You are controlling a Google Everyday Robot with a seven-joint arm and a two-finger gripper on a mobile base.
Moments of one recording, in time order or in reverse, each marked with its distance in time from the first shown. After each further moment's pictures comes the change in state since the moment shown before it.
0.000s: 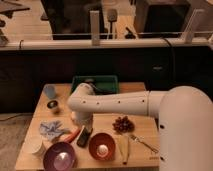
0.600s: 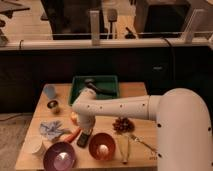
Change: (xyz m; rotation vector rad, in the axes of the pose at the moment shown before) arm 0.003 0.010 0.046 0.016 -0.030 0.034
